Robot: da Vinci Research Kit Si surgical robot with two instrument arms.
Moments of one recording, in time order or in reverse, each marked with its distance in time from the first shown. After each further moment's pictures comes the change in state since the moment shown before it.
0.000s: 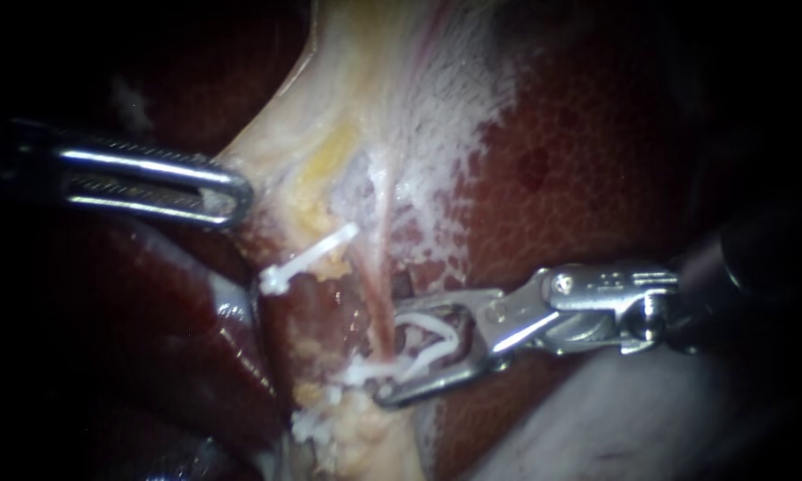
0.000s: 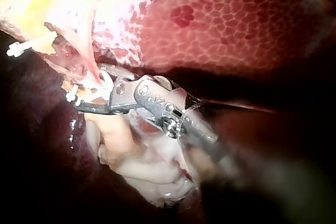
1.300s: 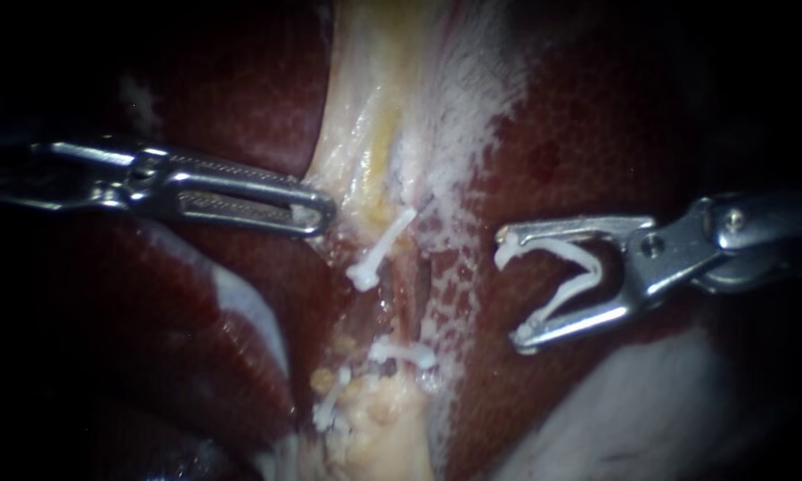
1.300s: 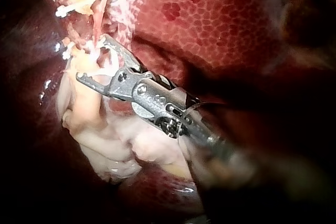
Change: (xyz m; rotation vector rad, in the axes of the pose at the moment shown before) right arm 0.001 -0.004 -0.011 -0.120 0.016 -0.224; left arm 0.005 0.005 0.007 0.023 0.040 -0.004
